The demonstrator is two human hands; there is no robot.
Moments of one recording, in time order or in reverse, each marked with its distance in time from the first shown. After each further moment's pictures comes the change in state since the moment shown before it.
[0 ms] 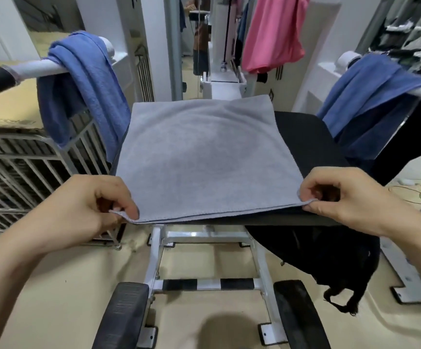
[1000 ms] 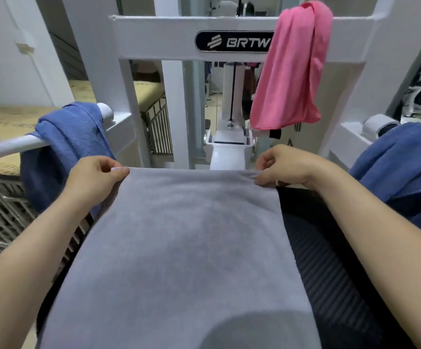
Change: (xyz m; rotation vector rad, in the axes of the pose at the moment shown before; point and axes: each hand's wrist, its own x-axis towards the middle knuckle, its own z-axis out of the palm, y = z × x) left_hand 0.206 -0.043 -0.028 0.101 0.620 -0.554; right_hand 0.254 0.054 -0.038 0.176 -0.180 0.247
